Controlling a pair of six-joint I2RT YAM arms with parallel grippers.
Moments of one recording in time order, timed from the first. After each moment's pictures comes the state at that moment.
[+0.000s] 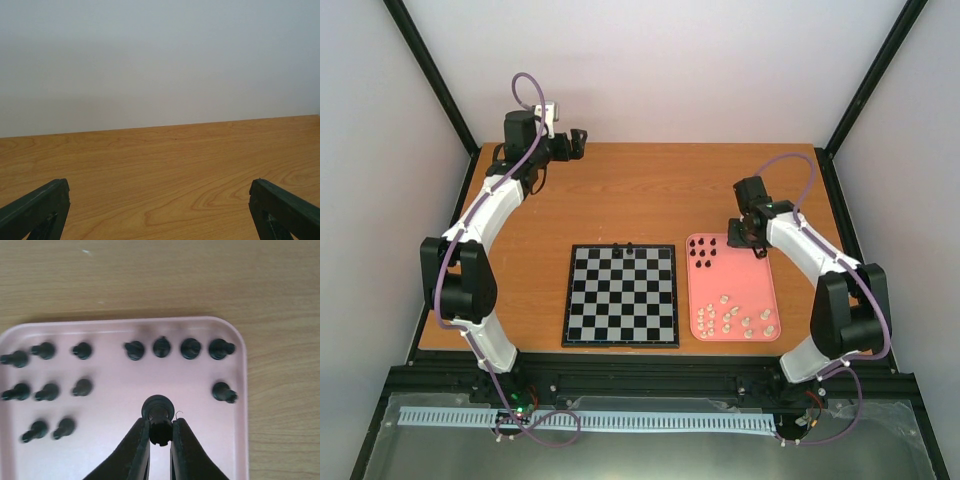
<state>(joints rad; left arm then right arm) -0.12 1.76 1.51 -0.12 0.24 -0.18 0.23 1.57 1.11 -0.73 0.16 0.27</state>
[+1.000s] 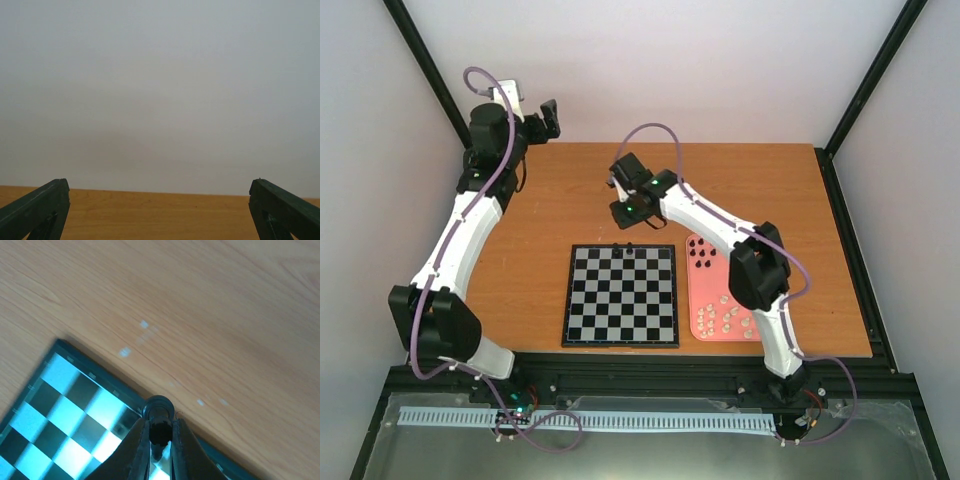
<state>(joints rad) -0.12 1.52 1.47 -0.07 0.01 -0.23 0.73 2.09 1.88 -0.84 -0.01 0.20</state>
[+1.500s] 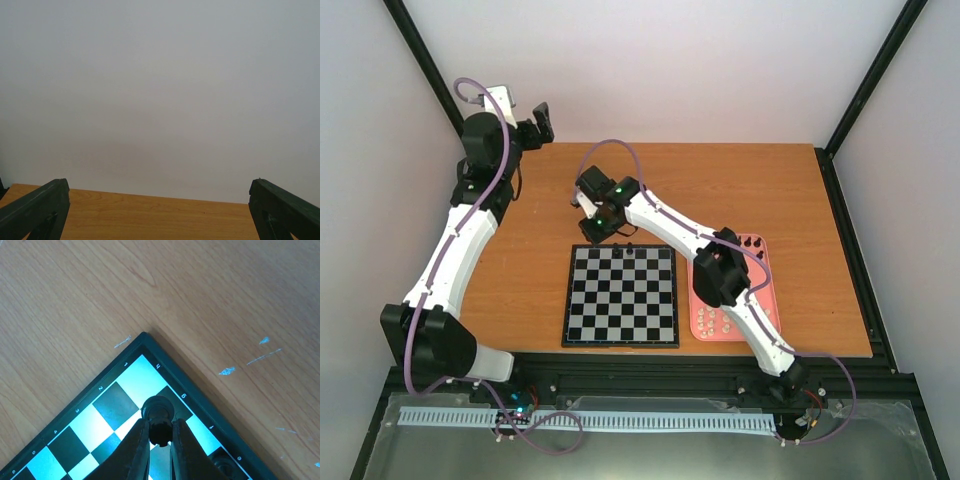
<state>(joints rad) -0.12 1.40 1.39 -0.04 -0.06 -0.23 0.84 2.43 2.34 -1.01 -0.18 0.11</state>
